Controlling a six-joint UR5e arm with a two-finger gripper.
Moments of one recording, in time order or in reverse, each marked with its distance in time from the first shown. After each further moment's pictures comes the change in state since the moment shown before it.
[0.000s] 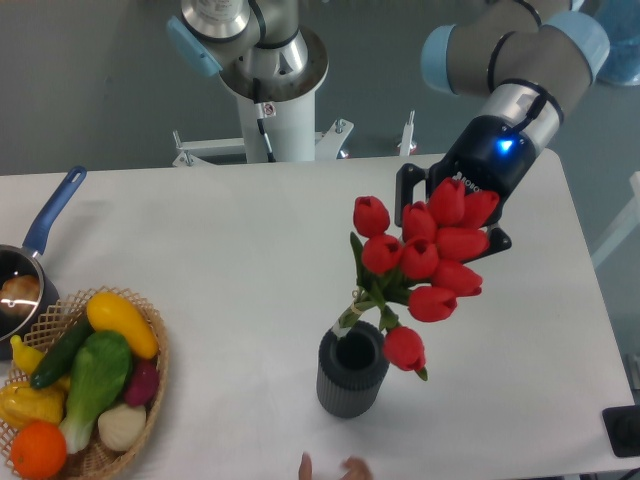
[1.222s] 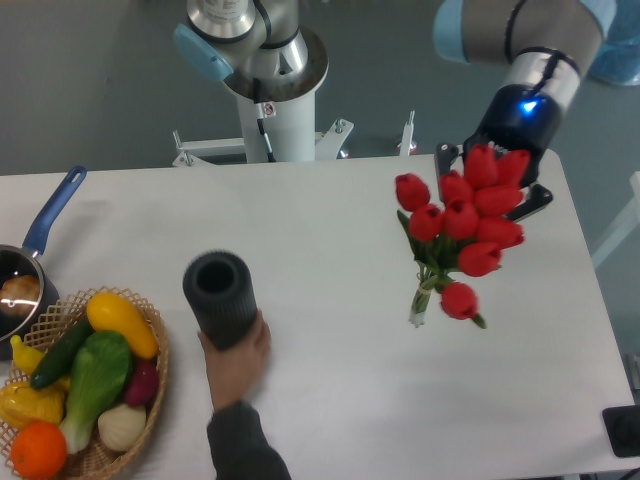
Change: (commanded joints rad) arm 0.111 0.117 -0.256 -0.002 0.257 0.523
